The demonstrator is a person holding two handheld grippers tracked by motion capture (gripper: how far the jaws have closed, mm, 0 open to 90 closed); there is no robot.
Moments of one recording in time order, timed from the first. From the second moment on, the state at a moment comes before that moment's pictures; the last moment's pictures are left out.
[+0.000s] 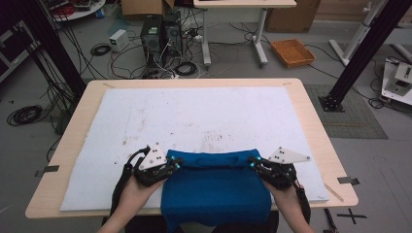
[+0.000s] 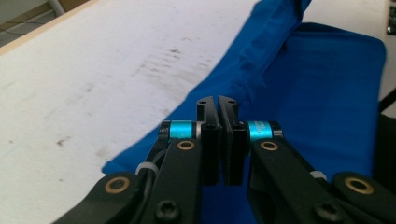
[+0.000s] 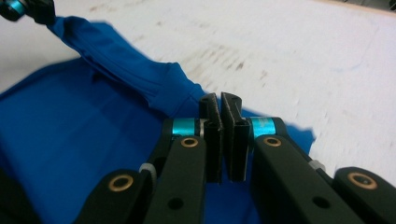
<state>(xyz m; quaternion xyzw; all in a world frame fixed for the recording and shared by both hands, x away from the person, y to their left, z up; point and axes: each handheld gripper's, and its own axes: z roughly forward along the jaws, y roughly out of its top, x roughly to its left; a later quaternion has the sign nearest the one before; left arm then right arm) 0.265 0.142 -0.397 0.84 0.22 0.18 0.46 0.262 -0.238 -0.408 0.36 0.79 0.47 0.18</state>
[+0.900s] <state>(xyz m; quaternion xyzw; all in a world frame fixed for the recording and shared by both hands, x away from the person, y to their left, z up) 0.214 0.141 -0.434 0.88 0.19 0.16 0.42 0.209 -0.243 -0.435 0.35 0.82 0.43 0.16</state>
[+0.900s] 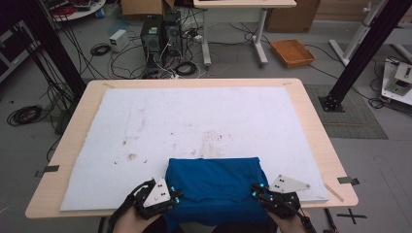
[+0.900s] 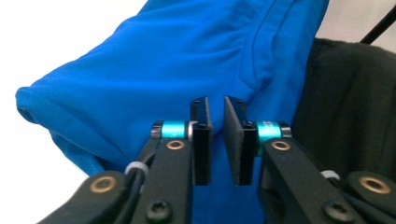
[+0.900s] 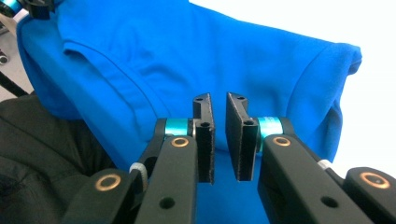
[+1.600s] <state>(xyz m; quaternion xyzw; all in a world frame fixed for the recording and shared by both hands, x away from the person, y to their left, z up) 0.299 0.164 -0.441 0.82 0.35 0.17 0.42 0.296 -0.266 -0.442 0.45 0.77 0.42 0.17</state>
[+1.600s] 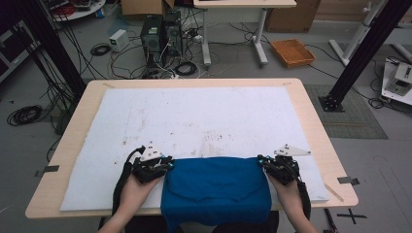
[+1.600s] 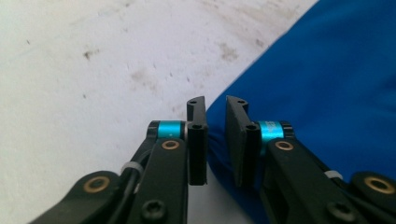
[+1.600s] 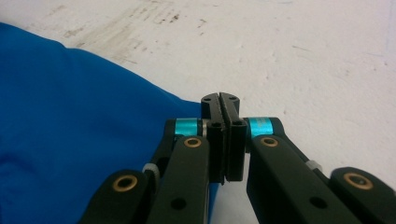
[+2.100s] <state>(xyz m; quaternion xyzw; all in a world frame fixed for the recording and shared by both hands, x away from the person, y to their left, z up) 0.310 0.172 -0.440 0.81 0.38 0.13 0.42 0.308 -0.270 -0.437 0.48 0.74 0.43 0.16</state>
